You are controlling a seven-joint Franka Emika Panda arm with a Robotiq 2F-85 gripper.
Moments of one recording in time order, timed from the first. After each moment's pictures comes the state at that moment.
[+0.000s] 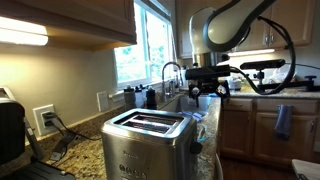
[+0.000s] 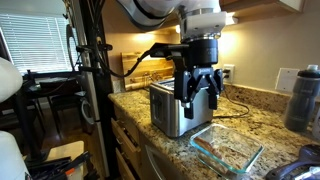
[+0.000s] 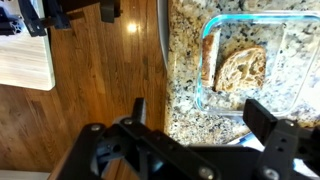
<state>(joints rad) -0.24 -0.24 -0.01 -2.42 -0.22 2.20 1.31</state>
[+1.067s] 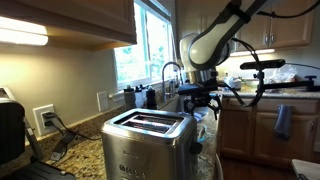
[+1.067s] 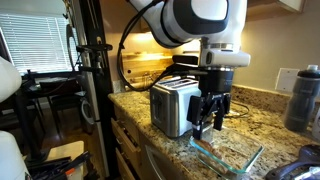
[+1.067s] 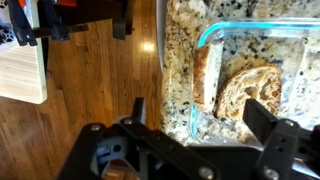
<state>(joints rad) -0.21 0.00 -0.06 -2.30 -0.14 2.20 1.23</state>
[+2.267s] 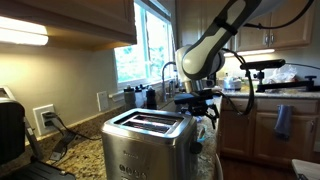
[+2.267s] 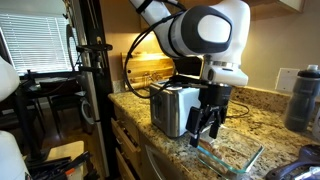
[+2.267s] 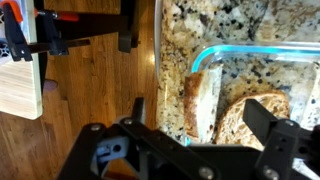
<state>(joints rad) -0.16 0.10 -0.09 -2.26 -0.09 2.20 1.21</state>
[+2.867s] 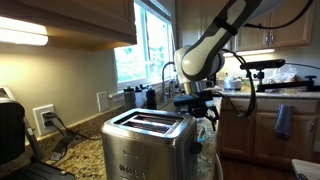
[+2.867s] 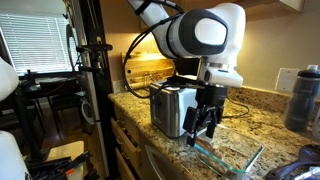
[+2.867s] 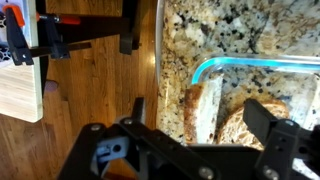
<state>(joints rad) -0.14 0.10 -0.09 -2.27 -0.08 2.20 1.22</state>
